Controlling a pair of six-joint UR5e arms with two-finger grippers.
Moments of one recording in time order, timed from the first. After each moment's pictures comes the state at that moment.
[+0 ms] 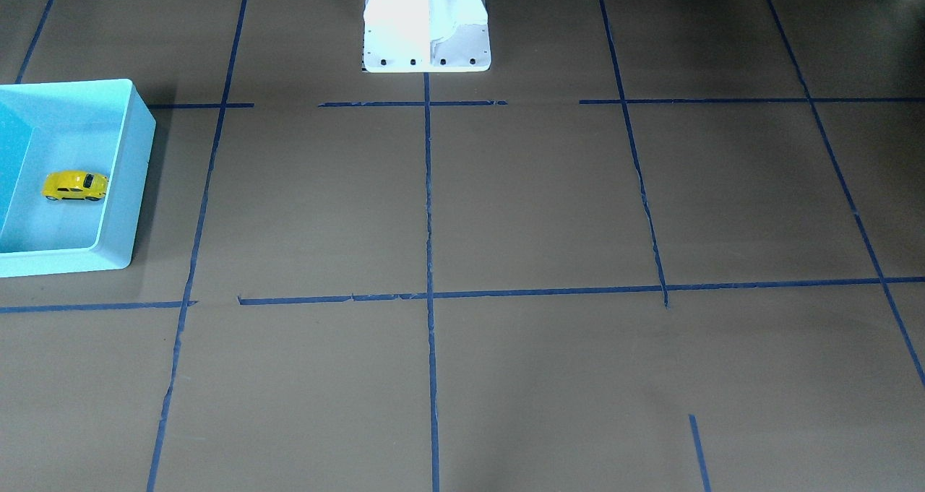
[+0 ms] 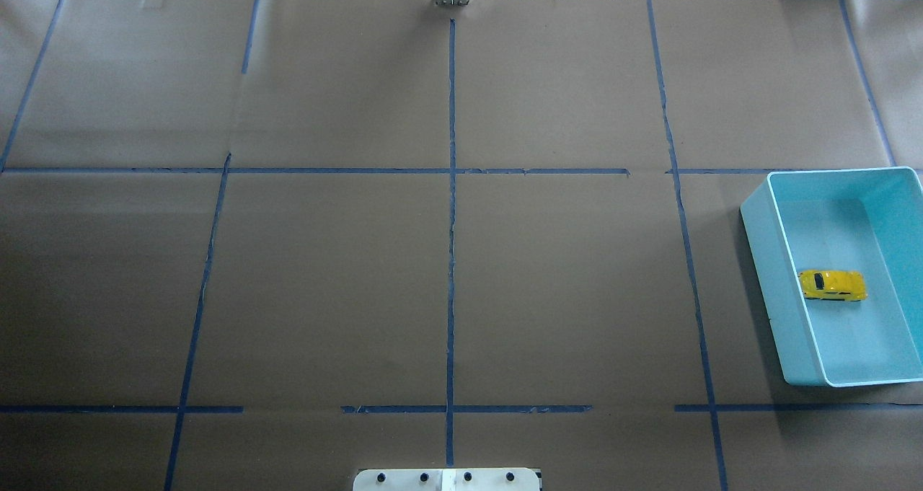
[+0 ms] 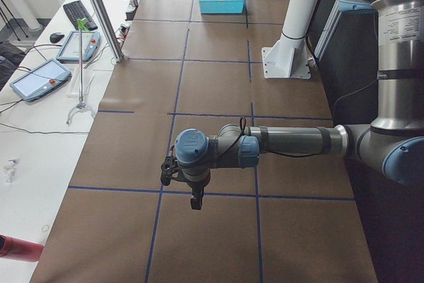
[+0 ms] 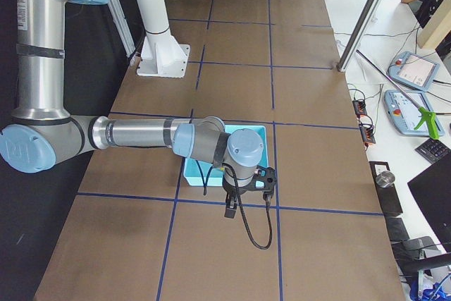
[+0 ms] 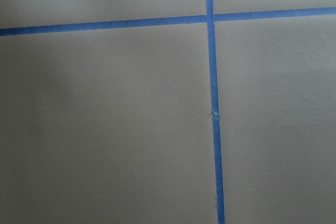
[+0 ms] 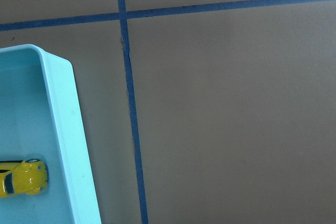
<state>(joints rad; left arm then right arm) -1.60 -1.44 -1.68 -1.53 -2.36 0.12 1.66 -1.67 1.75 -1.84 2.30 -0.09</state>
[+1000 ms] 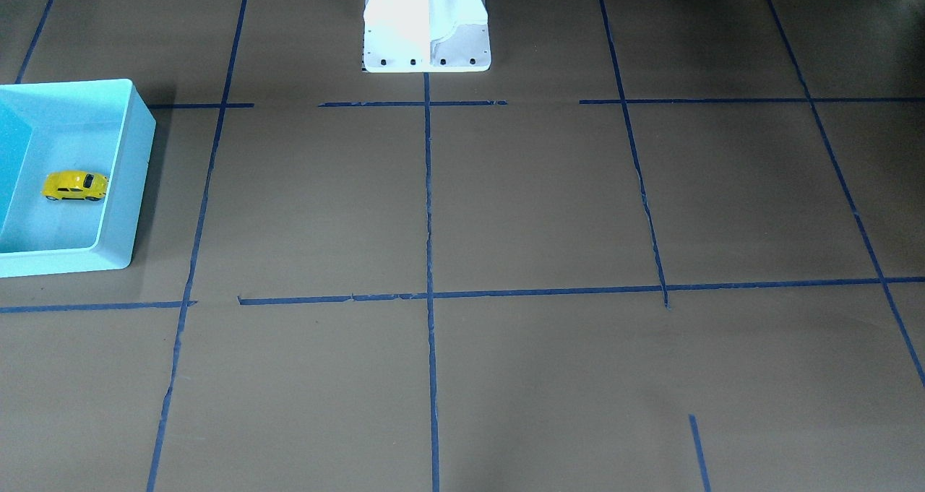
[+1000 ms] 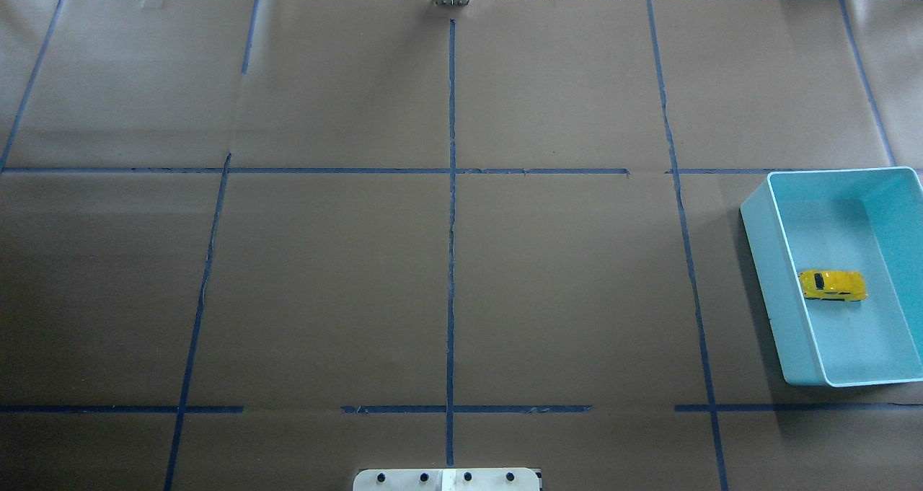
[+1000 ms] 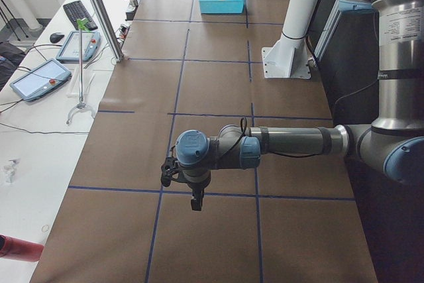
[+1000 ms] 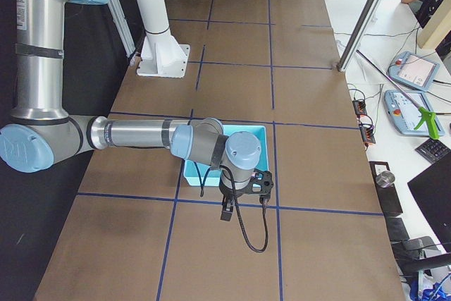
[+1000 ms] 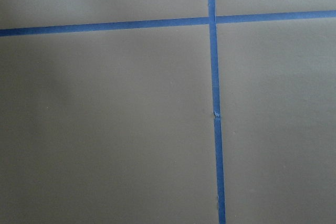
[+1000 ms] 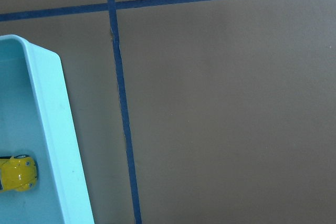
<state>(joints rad) -1.61 -1.44 -1.69 -1.54 -2.36 0.12 1.66 -1.68 1.74 -1.84 2.29 -0.09</state>
